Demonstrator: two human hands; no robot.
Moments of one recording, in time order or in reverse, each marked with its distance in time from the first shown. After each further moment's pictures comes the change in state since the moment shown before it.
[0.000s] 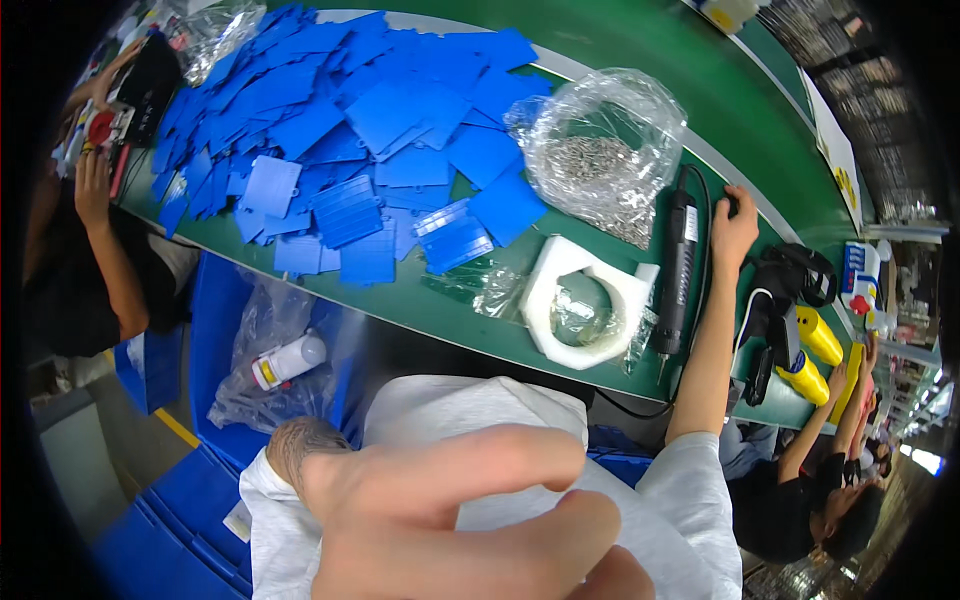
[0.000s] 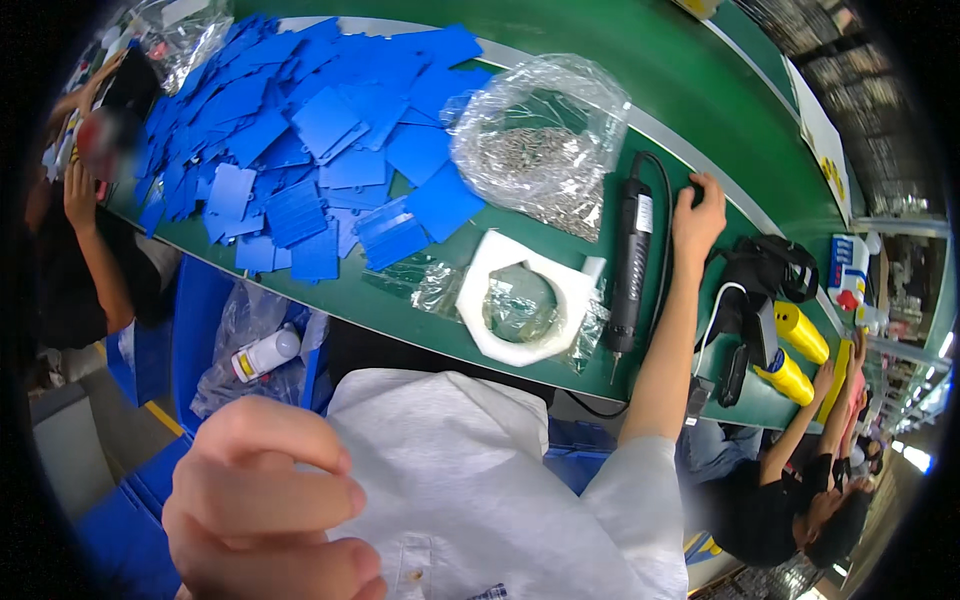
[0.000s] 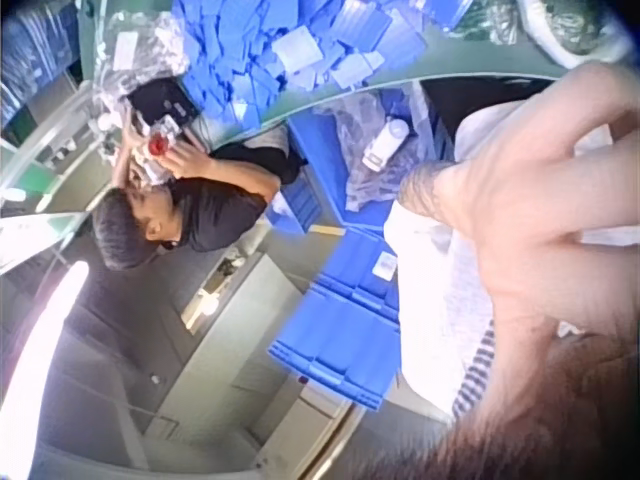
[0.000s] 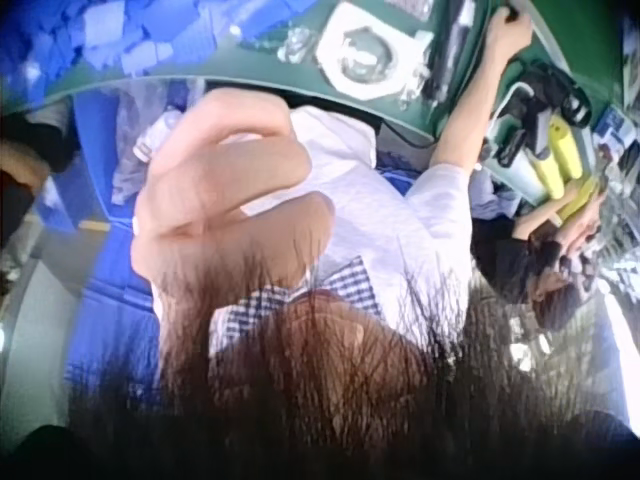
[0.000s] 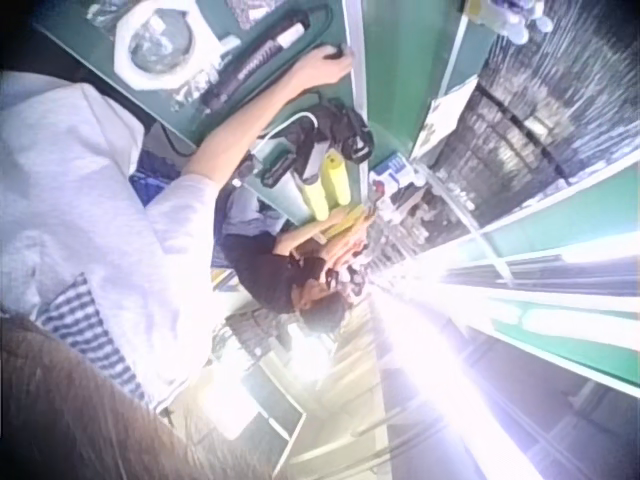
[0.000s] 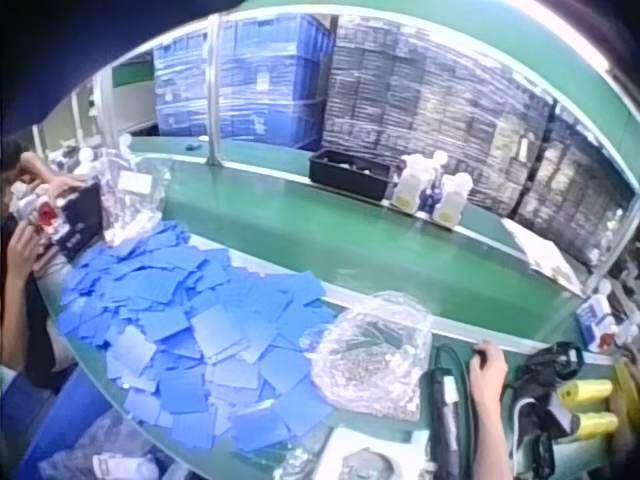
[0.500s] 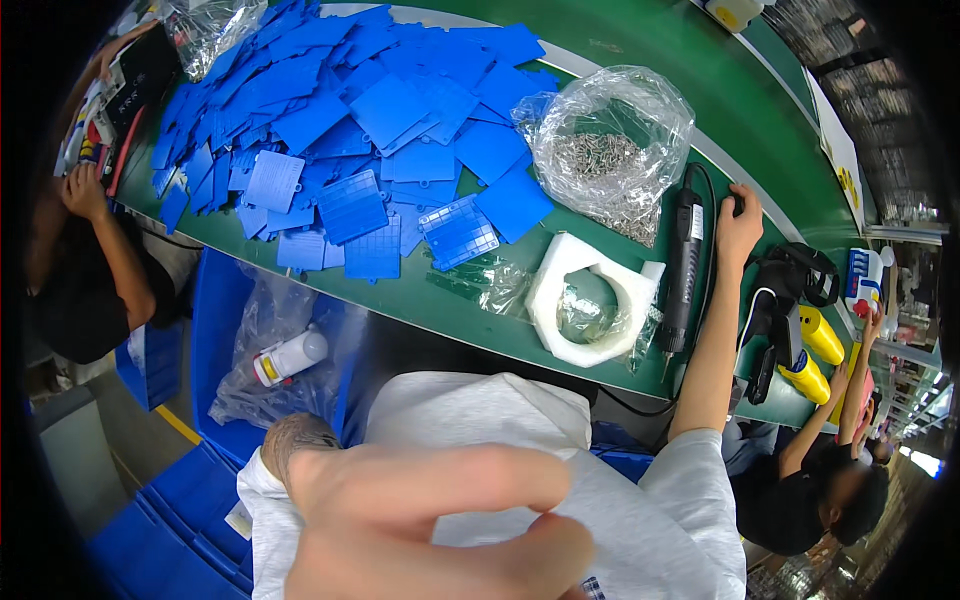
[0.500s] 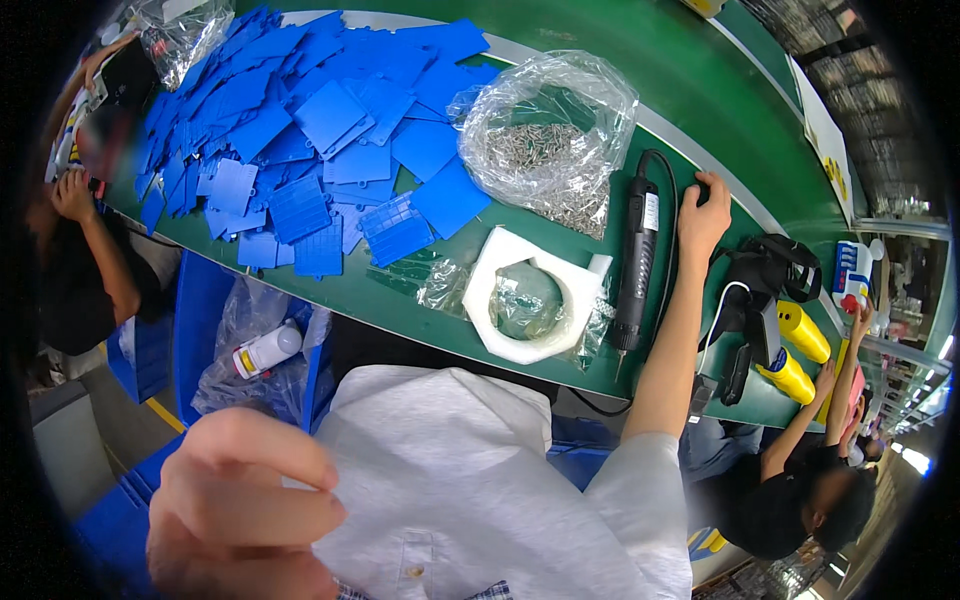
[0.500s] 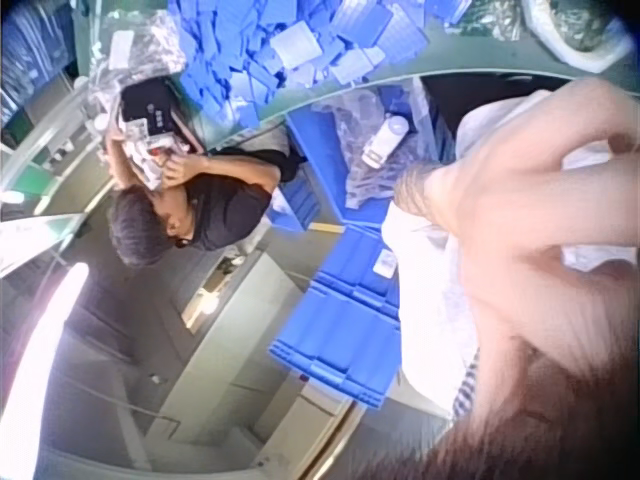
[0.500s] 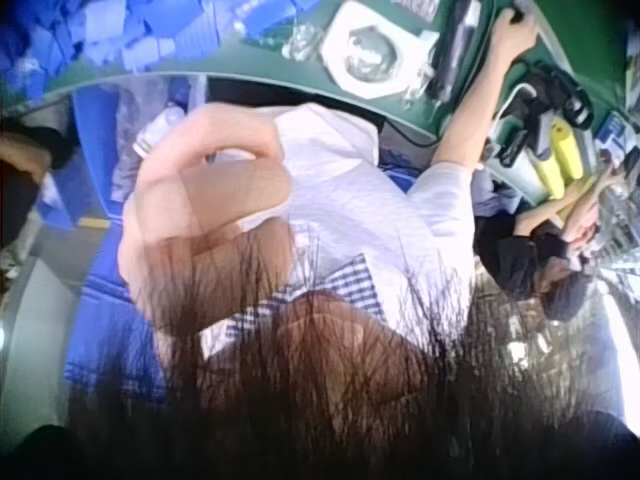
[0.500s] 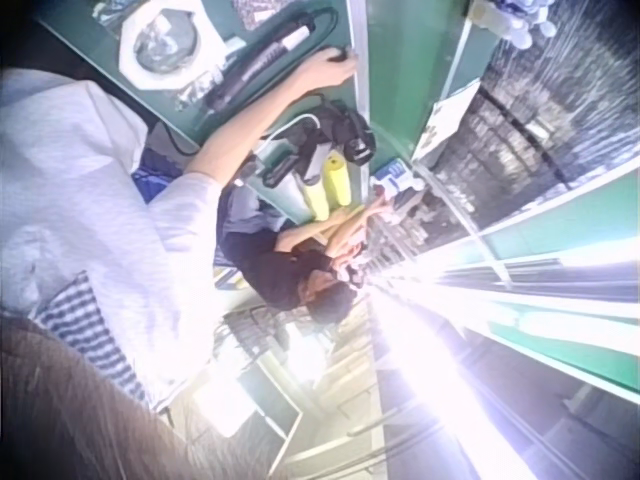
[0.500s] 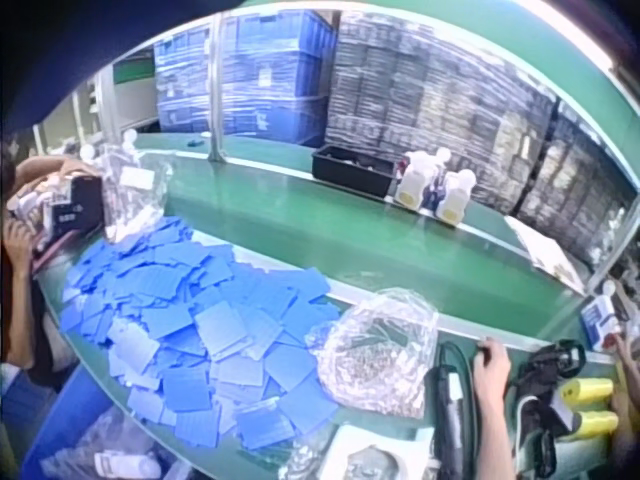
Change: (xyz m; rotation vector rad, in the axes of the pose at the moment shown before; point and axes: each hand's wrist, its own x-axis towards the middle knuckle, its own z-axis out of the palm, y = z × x) left_hand 0.010 0.010 -0.043 0.135 -0.524 -0.460; right_hand 0.000 0.000 0.002 0.030 0.006 0.030
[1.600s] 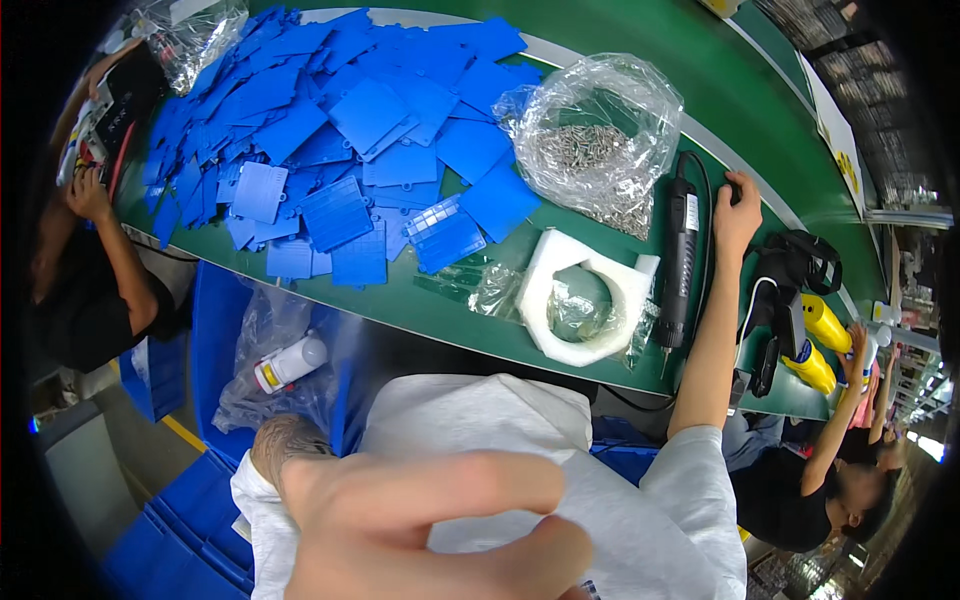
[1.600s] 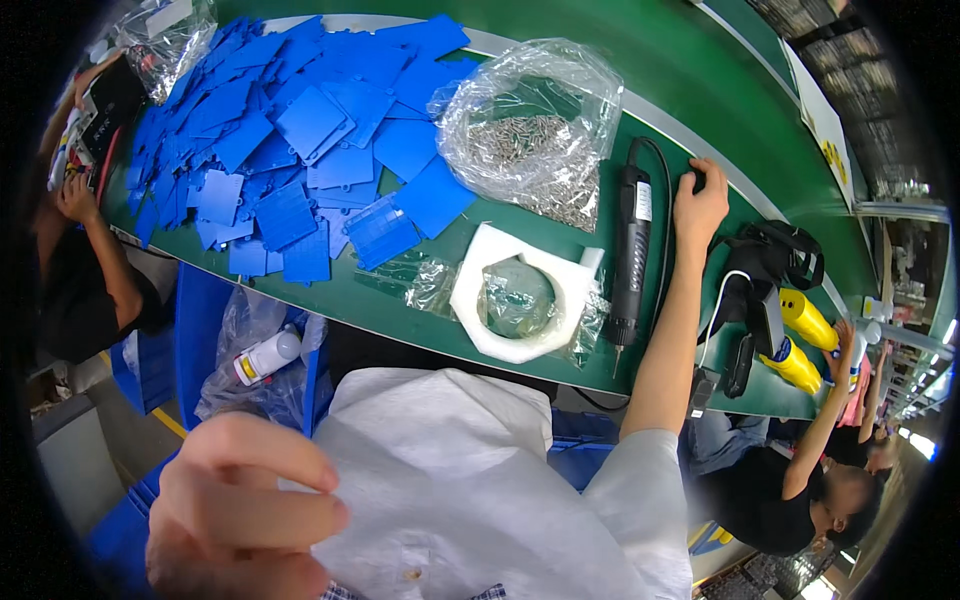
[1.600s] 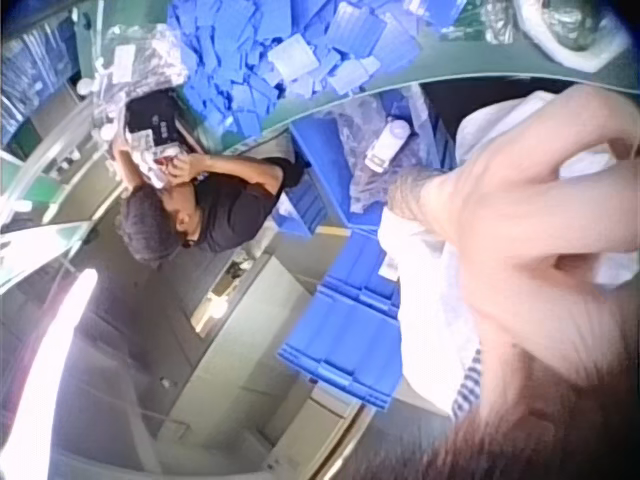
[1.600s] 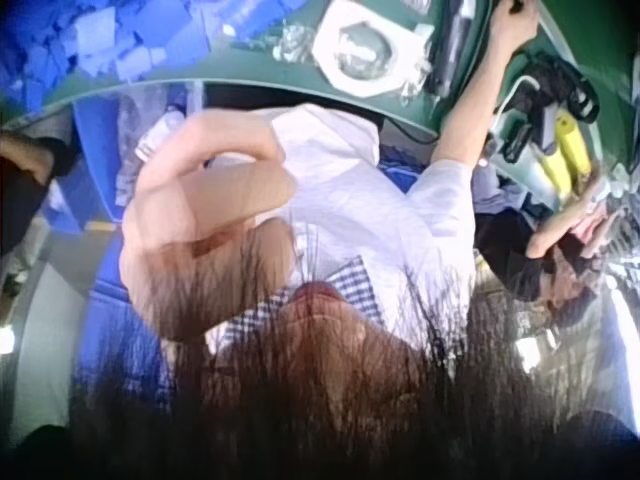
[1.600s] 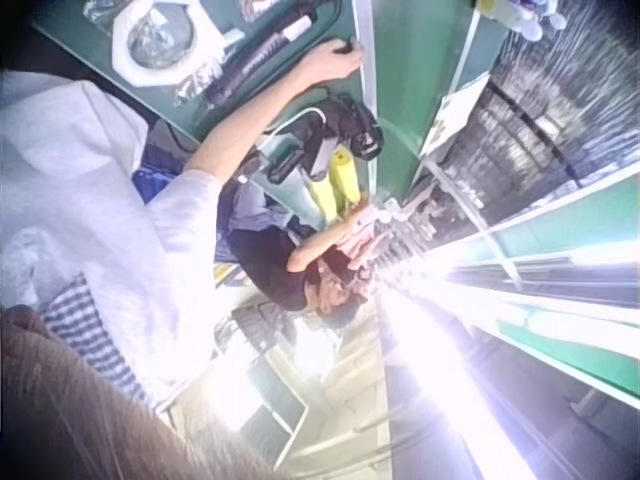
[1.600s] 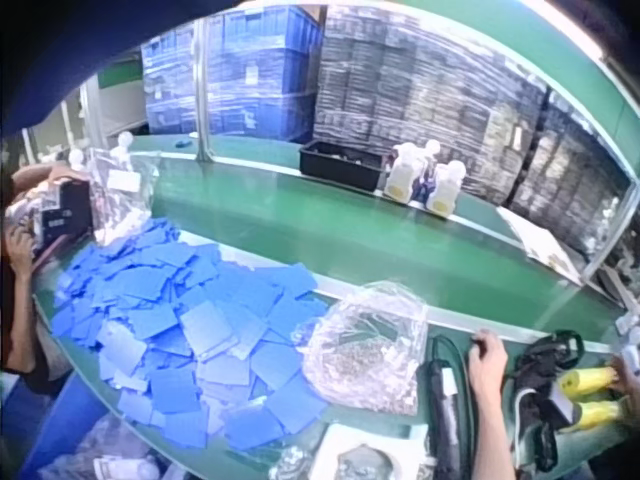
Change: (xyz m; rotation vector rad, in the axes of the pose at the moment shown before) left_hand 0.012 -0.027 0.018 -0.078 0.046 0.375; right_hand 0.001 0.001 0.001 0.018 0.004 0.006
